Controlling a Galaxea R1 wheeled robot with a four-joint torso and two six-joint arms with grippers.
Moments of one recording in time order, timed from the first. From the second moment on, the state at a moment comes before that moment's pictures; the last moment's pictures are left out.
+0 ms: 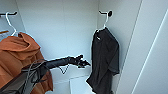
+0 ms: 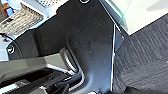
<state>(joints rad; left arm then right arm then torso) 0.18 2.83 -2.02 -0.15 0.49 -0.55 -1.57 3.06 -2.79 0.11 0.10 0.03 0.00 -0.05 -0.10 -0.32</state>
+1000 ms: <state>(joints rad) -0.14 2.84 -2.02 -0.55 0.31 -0.55 -1.57 3.08 -2.79 0.11 0.10 0.04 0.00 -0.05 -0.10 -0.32</state>
